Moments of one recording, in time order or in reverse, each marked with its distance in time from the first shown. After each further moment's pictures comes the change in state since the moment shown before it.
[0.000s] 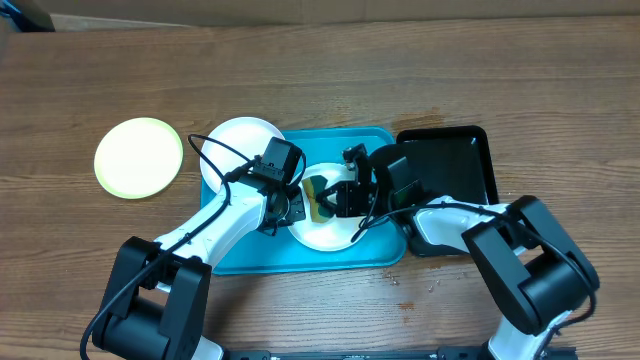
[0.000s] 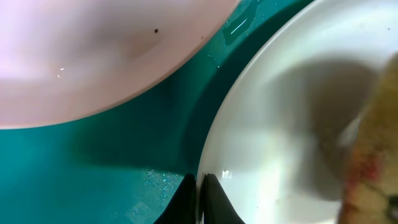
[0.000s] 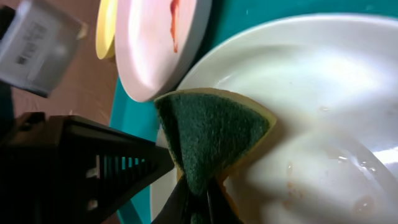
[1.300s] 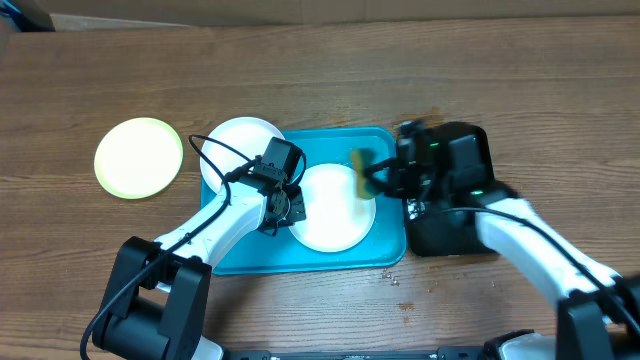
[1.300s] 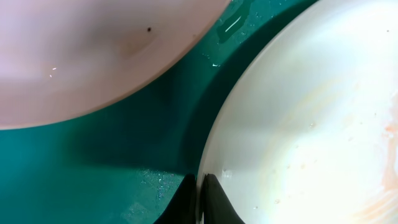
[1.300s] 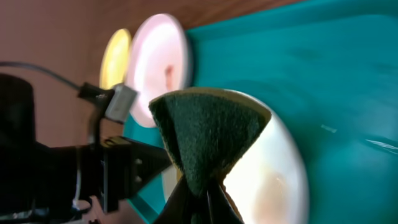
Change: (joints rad) left arm 0.000 0.000 0.000 0.003 0.011 0.004; right arm -0.253 -0.396 0.012 -0.465 0.000 -0.143
